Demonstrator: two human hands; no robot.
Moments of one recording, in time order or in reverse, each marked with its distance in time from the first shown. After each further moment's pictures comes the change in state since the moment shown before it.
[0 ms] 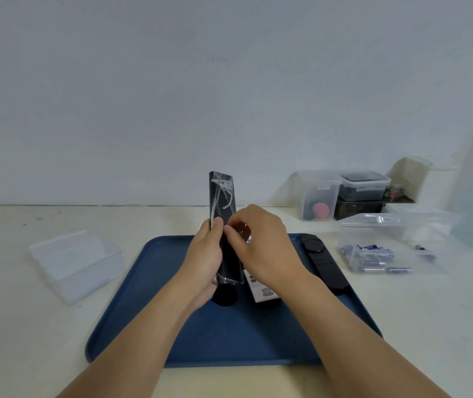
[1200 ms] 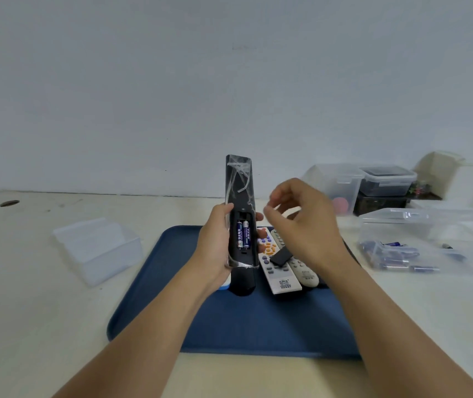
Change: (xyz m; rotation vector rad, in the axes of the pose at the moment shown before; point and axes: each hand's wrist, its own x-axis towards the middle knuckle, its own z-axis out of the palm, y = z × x) left_hand 0.000 0.013 -0.002 -0.218 -0.073 -0.063; right_hand 0.002 -0.001 -0.034 0.258 0.136 0.150
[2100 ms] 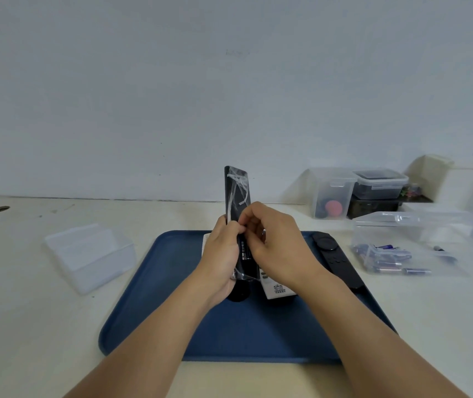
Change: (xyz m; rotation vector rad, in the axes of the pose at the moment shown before) left_hand 0.004 -0.021 0.001 0.137 0.020 0.085; right_hand -0.010 0.009 0.026 -0.103 -0.224 -0.140
